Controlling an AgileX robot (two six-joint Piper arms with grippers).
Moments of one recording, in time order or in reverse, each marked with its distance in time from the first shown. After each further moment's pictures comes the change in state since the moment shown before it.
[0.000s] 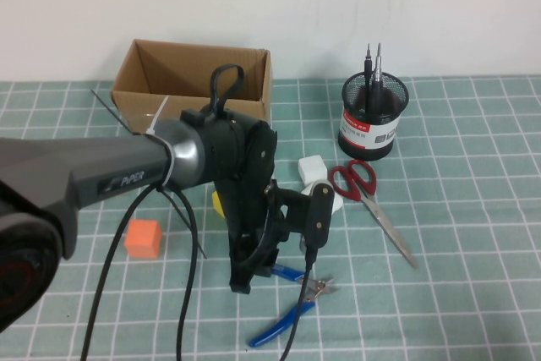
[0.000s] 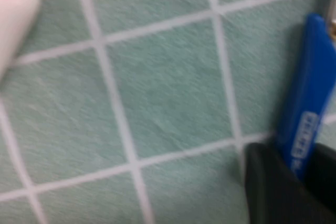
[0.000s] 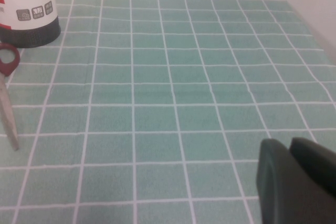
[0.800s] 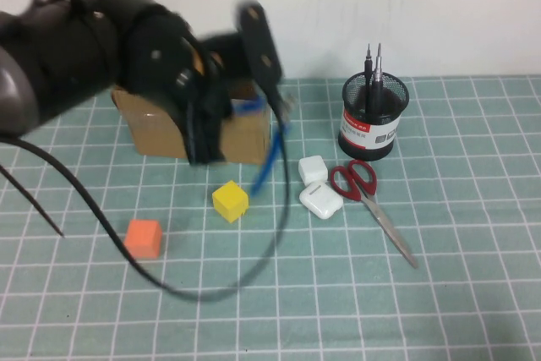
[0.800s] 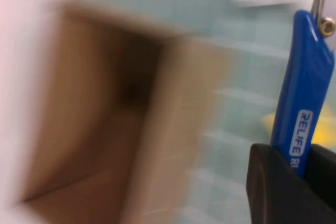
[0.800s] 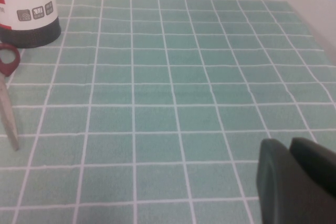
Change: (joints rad) right arm 0.000 0.000 0.000 0.000 0.000 0.000; left arm 0.086 -0.407 -0.008 0.263 -0.114 -0.505
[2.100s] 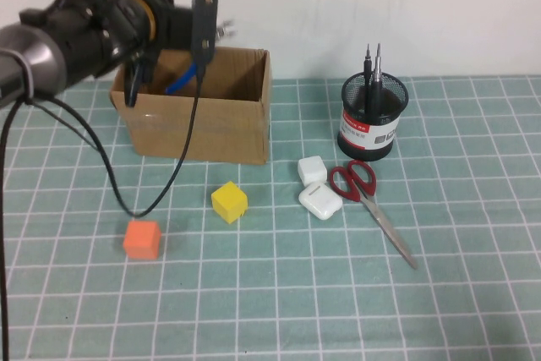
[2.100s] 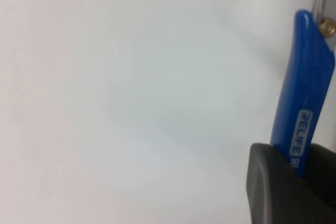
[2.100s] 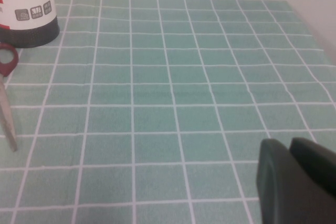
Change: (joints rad) right arm 0.000 0.000 0.000 0.000 0.000 0.000; left arm 0.242 0.302 -0.161 0.695 -0.528 0.010
